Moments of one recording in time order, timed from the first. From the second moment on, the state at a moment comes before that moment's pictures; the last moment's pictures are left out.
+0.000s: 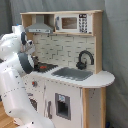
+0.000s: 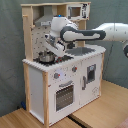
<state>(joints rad) -1.93 -0.64 2.44 -1.05 0.26 1.77 -0.08</state>
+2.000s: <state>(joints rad) -2.01 -0.69 2.50 -0.91 0.28 1.55 -0.32</state>
